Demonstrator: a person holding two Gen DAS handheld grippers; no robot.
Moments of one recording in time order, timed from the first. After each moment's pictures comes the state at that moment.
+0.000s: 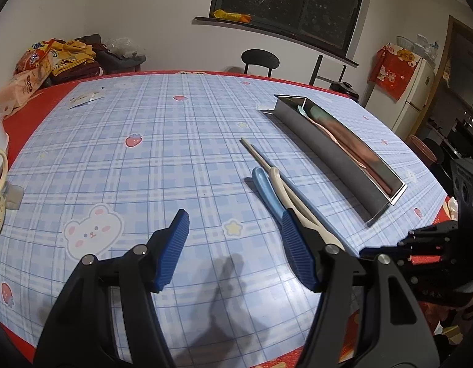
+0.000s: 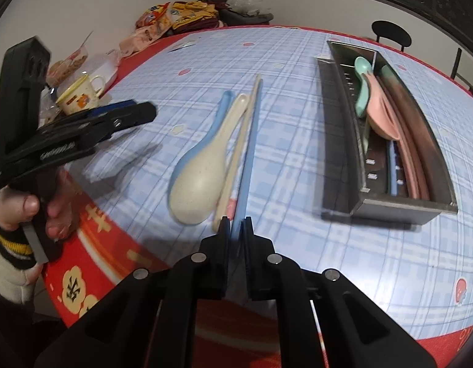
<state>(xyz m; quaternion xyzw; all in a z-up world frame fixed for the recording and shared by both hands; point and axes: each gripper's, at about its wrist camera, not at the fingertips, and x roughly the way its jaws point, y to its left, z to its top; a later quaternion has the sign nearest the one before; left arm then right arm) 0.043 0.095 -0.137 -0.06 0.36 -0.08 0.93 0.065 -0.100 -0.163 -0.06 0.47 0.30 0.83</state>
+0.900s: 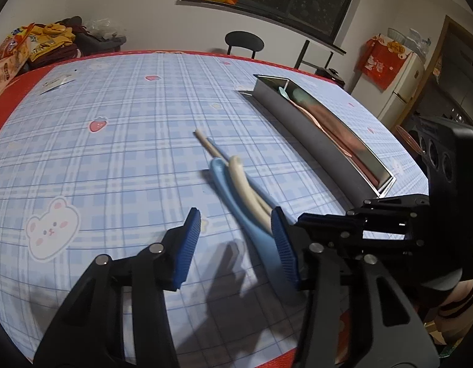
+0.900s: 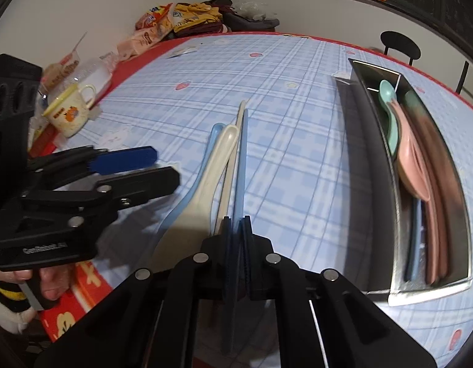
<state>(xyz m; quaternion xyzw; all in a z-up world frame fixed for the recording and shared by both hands) 0.064 0.074 -0.149 -0.08 0.40 -0.12 0.91 0.101 -0.062 -0.165 -0.07 0.45 0.32 0.83</state>
